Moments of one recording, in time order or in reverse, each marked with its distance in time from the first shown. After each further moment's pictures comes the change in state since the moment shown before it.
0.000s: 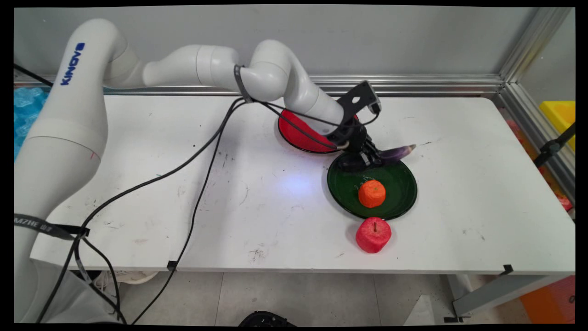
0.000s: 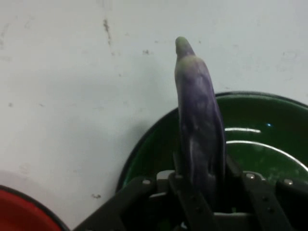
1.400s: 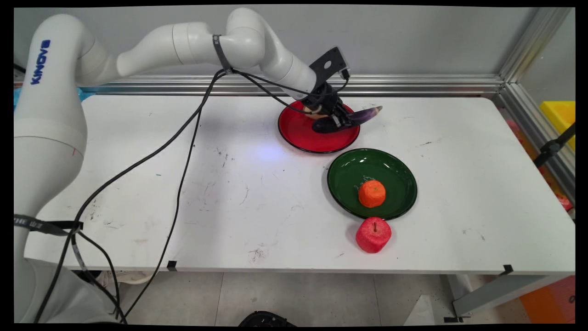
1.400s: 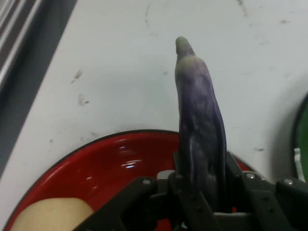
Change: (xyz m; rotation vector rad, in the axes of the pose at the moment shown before) arm -0.016 -0.089 -0.042 0.164 -0.029 0.045
